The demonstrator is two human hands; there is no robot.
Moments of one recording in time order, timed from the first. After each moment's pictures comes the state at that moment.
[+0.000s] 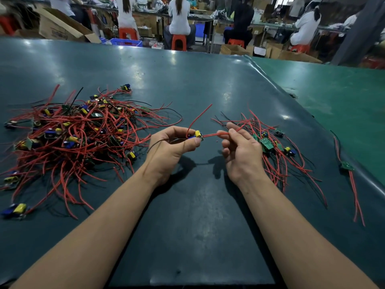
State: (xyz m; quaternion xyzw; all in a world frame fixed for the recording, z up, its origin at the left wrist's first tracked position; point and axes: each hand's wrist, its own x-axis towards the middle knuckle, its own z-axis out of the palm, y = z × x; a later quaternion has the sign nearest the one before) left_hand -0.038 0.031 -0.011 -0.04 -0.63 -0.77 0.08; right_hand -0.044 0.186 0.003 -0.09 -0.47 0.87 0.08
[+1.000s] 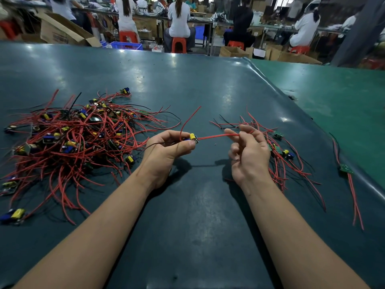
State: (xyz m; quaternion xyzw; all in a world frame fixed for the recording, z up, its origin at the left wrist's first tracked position) left_hand -0.039 0.027 -0.009 -0.04 -0.58 -0.81 0.04; right_hand -0.048 0.199 0.004 -0.11 -0.44 0.88 0.13
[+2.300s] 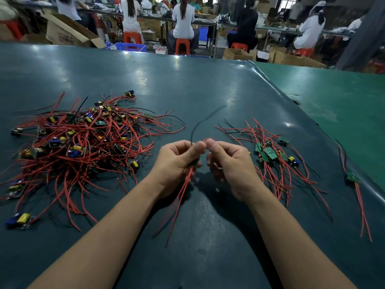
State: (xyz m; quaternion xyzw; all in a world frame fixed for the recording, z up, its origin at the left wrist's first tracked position) left_hand -0.028 0.037 -0.004 -0.04 -0.62 -0.78 -0.02; right_hand -0.027 0.178 0.006 0.07 -0.67 0.74 -0.02
